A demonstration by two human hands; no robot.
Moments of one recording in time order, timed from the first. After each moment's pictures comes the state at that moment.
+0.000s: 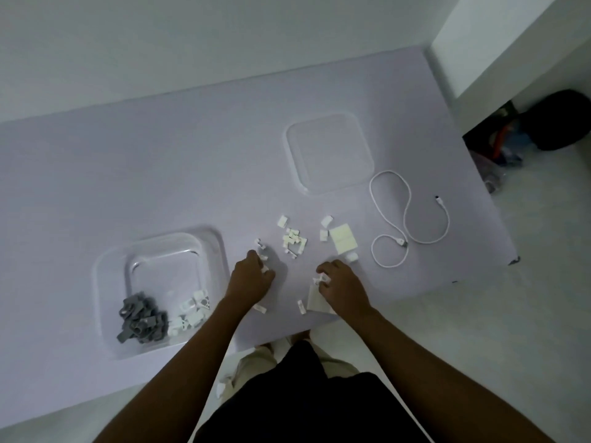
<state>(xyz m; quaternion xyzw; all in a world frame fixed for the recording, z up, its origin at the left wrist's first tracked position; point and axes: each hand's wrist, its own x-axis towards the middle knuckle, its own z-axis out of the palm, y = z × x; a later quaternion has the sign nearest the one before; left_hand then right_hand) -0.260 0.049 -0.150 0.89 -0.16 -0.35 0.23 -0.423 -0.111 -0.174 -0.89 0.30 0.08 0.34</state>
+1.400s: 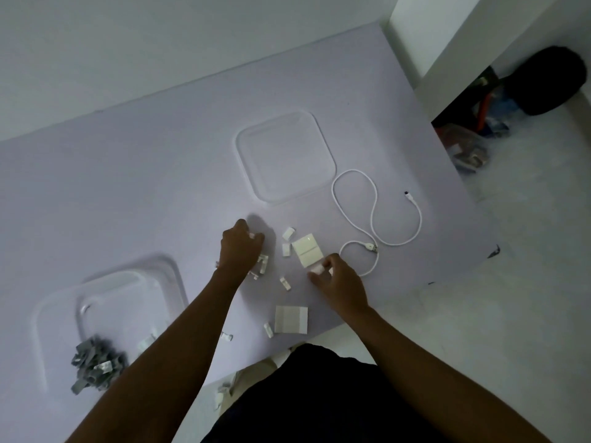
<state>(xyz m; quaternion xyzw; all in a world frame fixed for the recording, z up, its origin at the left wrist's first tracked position) -0.225 -0.087 -0.160 0.92 -0.15 -0.28 0.23 -0.442 -0.190 -0.191 -0.80 0.45 0.04 0.39</state>
